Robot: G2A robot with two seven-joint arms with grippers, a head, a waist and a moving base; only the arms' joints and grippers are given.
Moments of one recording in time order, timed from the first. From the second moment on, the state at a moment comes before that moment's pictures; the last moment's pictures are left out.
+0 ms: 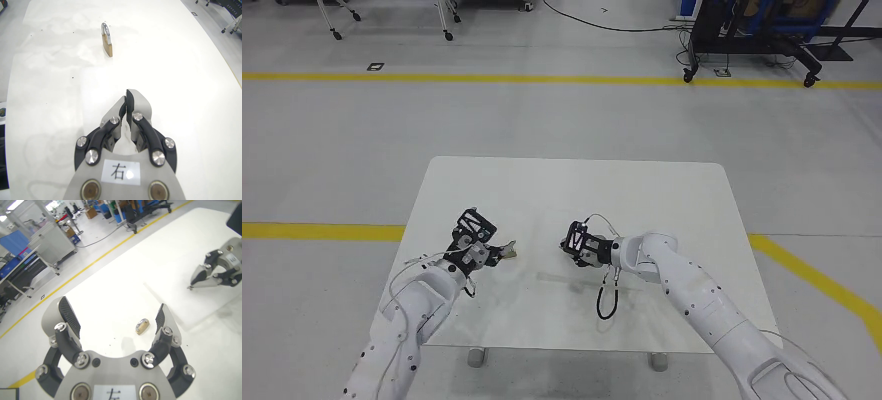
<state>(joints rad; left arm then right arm) 1.49 -1.15 -1.33 -1.77 1.59 -0.36 -0.27 -1.01 -1.27 0.87 -1.13 -1.38 -0.72 0.14</state>
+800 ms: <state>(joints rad) 1.28 -1.22 -1.01 -1.51 1.73 -0.25 -0.35 -1.01 -1.27 0.87 -1.13 -1.38 -0.72 0.14</state>
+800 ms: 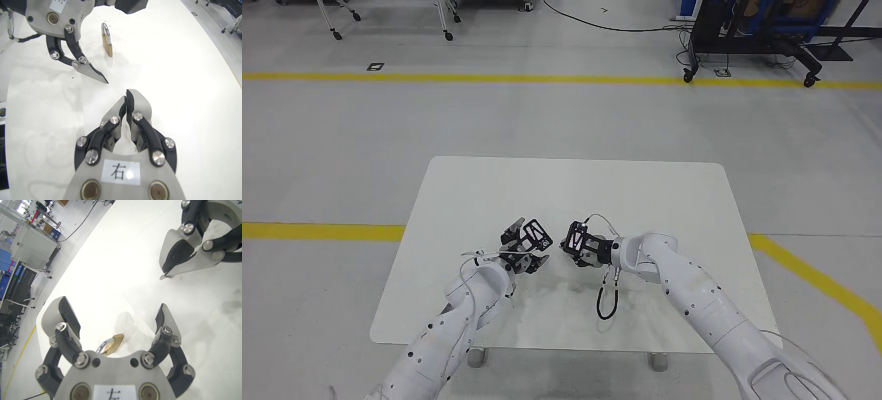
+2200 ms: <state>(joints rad) 1.52 -1.17 -1.43 -1.75 1.44 -0.25 -0.14 -1.11 -1.24 1.06 -1.14 -1.02 -0.82 -0.06</state>
